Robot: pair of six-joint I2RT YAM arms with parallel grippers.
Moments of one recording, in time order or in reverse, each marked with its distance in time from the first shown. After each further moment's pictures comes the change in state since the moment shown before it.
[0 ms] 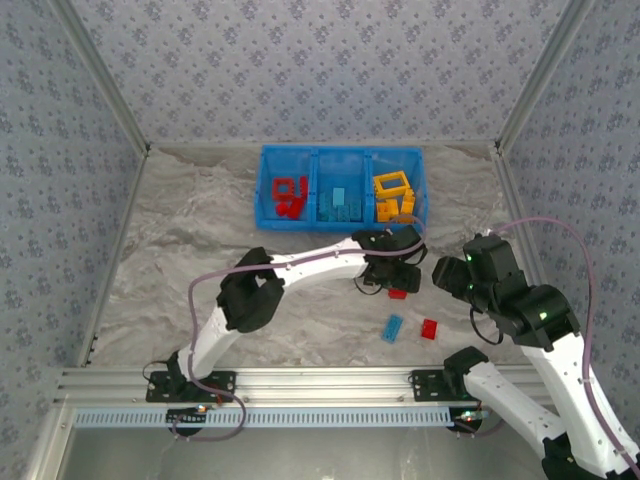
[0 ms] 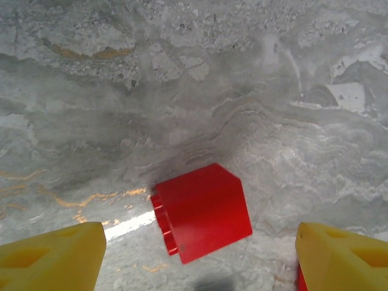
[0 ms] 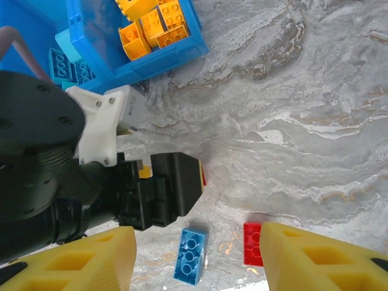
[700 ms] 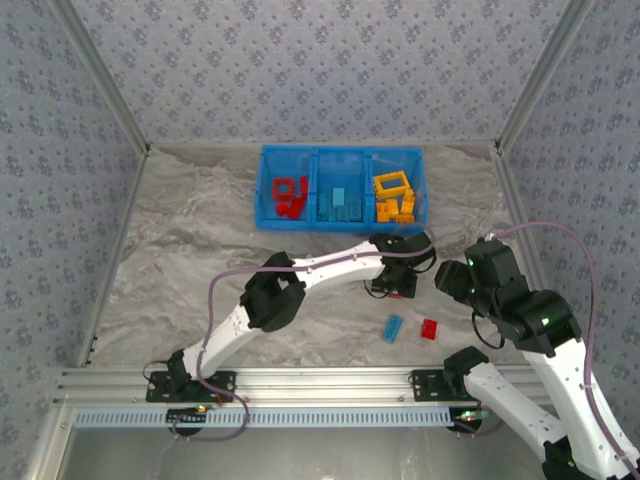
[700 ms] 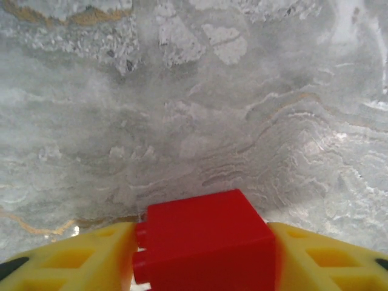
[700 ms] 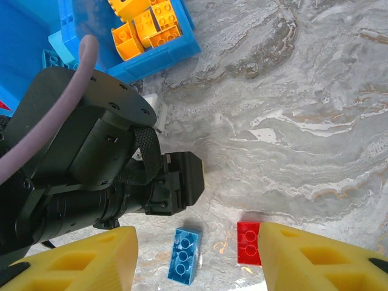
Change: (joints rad) left arm -0.016 0.178 0.205 -0.167 -0.029 -0.024; right arm 0.000 -0.032 -0.024 -0.006 0.014 0.003
